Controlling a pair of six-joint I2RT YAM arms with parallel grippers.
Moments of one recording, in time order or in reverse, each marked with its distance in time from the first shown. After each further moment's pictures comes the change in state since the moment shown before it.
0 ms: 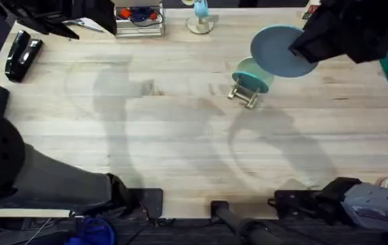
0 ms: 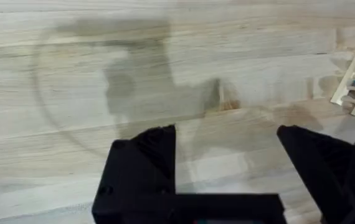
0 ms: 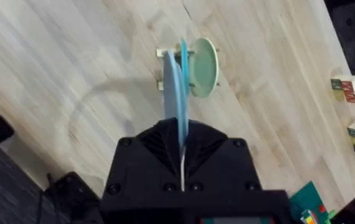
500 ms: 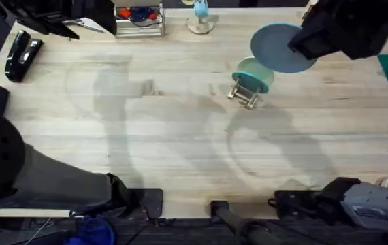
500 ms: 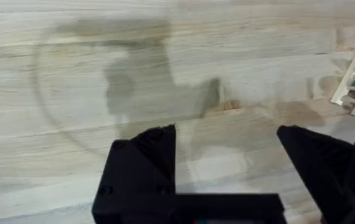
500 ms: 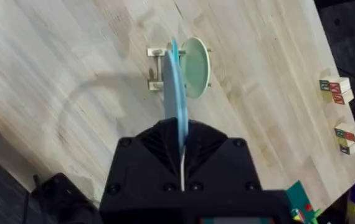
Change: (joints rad) left arm 0.000 0.000 0.000 0.000 0.000 0.000; right arm 0.000 0.013 -0.002 0.019 0.026 -0.035
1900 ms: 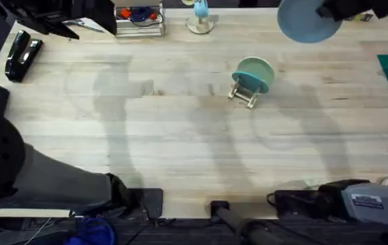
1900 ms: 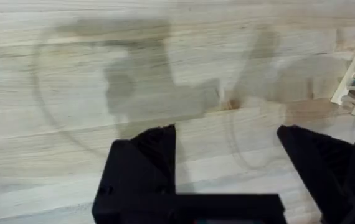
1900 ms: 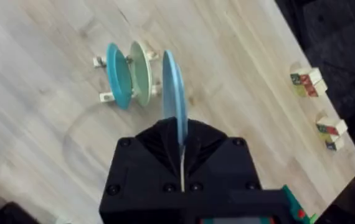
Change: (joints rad) left arm 0.000 0.000 0.000 0.000 0.000 0.000; right arm -0.414 0.063 -0.003 0.151 -0.236 -0.254
